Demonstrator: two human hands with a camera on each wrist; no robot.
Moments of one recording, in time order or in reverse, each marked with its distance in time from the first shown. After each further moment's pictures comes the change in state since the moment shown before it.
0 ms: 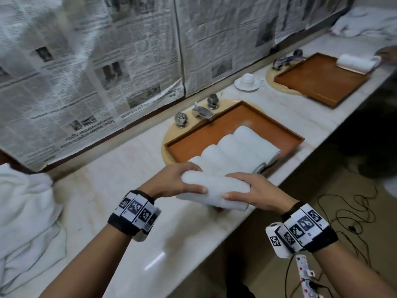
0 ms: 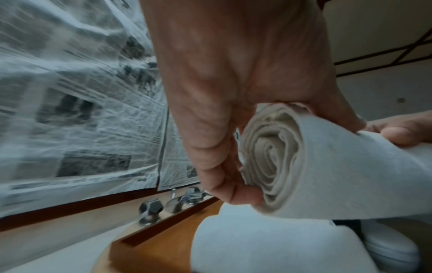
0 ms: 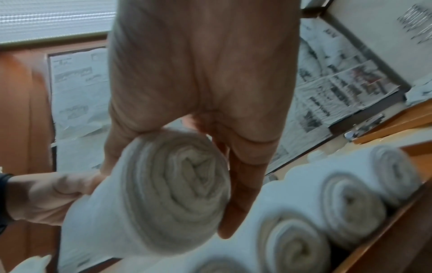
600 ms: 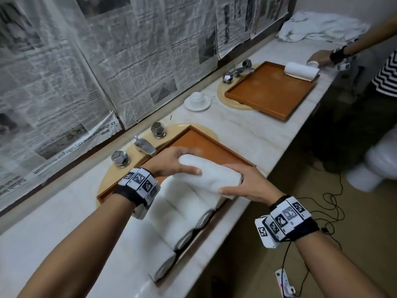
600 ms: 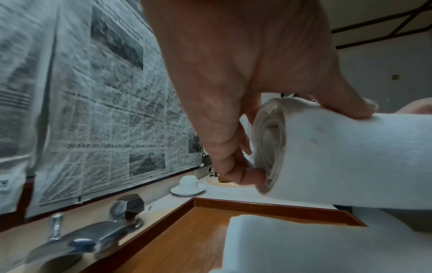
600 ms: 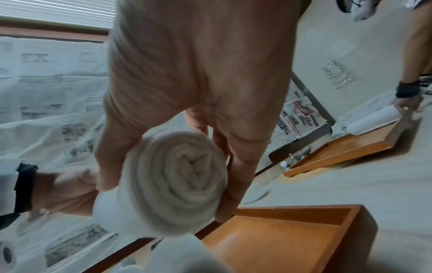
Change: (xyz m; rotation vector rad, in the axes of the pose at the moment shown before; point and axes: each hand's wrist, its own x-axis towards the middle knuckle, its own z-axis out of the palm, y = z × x) left_hand 0.272 0.124 0.012 0.116 -0.145 0.125; right_hand 0.071 0.123 -0.184 0.069 0.243 0.083
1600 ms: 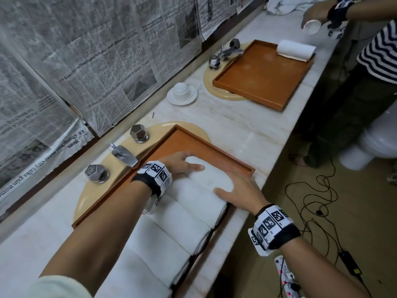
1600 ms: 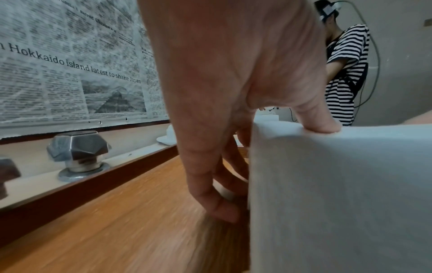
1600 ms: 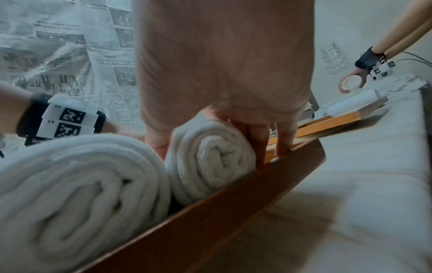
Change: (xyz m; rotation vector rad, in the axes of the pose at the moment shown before) left_hand 0.137 -0.041 0.025 0.018 -0.283 -0.266; right_hand 0.059 0.066 0.032 -0.335 0.081 0.221
